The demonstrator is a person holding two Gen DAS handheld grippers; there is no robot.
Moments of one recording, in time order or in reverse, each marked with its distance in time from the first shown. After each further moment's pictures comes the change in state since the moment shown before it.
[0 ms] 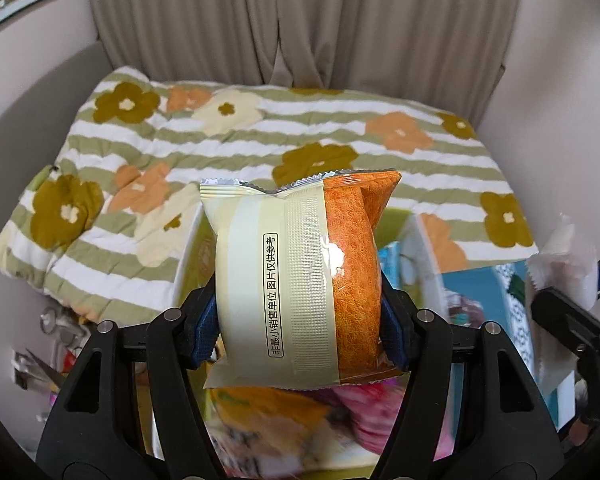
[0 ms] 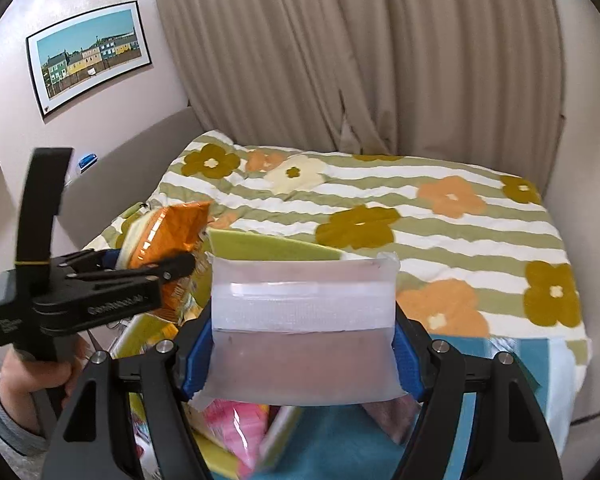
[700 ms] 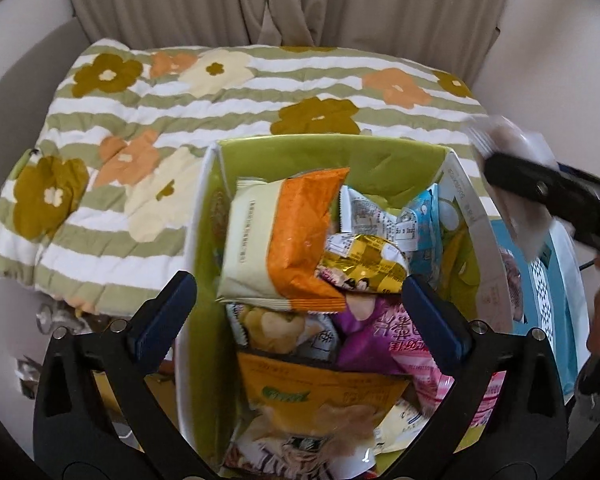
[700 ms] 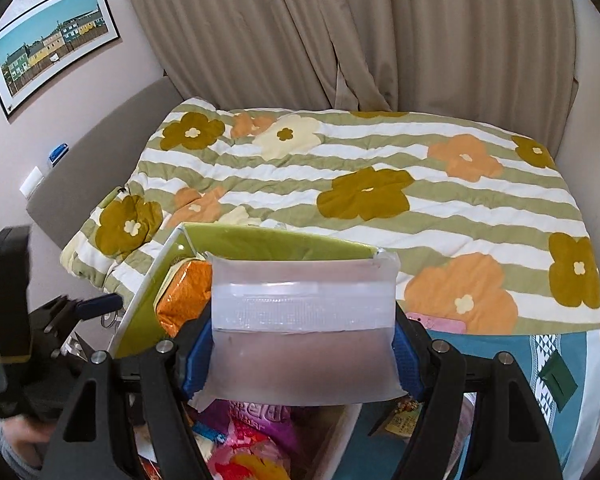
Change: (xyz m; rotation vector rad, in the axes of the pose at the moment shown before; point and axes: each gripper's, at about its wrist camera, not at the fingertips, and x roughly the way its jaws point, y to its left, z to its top) left arm 0.038 0.044 -0.033 0.051 0.109 -0.051; right arm 0.090 0.012 0.023 0.074 0.147 -0.024
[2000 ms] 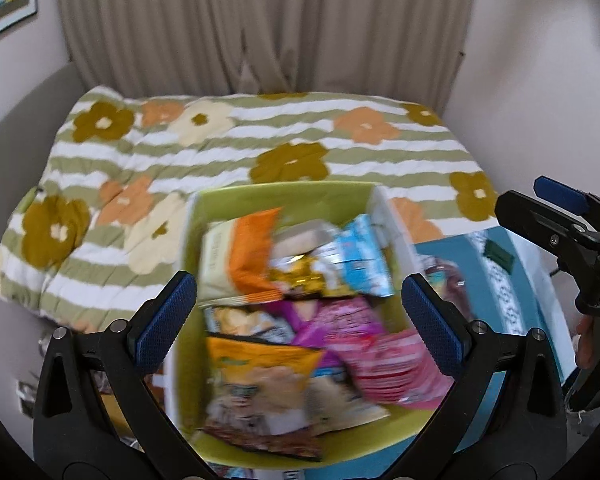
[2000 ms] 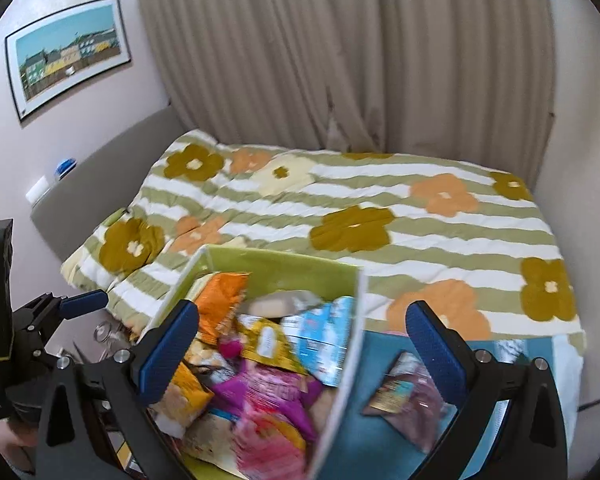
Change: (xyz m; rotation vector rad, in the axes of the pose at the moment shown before) left arm -0.088 -0.062 -0.014 0.077 -0.156 -0.041; right arm -0.097 0.006 -0.030 -0.015 -0.165 -0.087
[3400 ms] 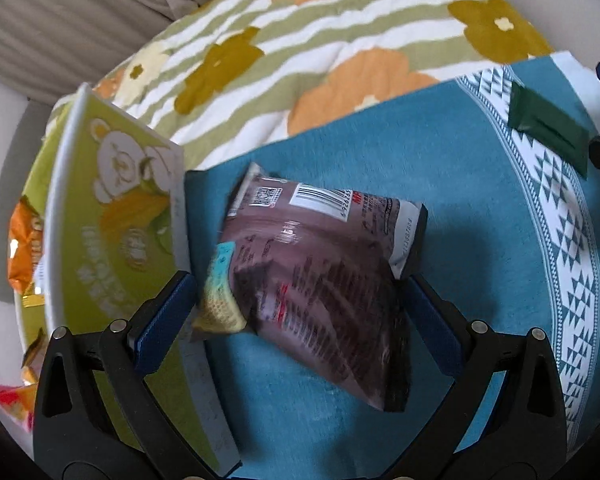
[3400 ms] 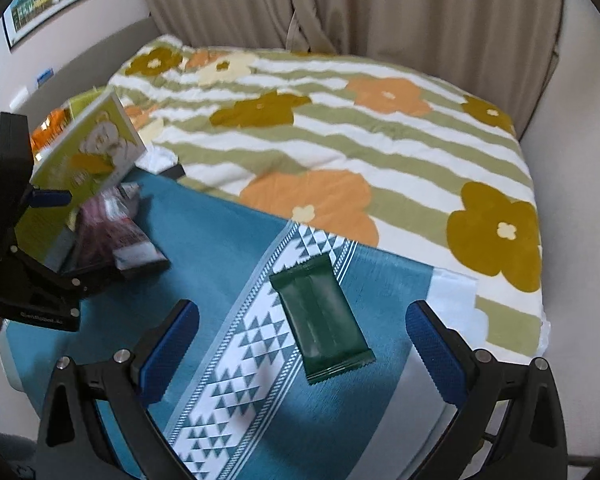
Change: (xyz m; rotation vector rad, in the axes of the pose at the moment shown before) left arm 0.245 -0.259 -0.066 0.288 0.428 0.292; right arm 0.090 -0.328 -0.119 -0.202 0.333 0.044
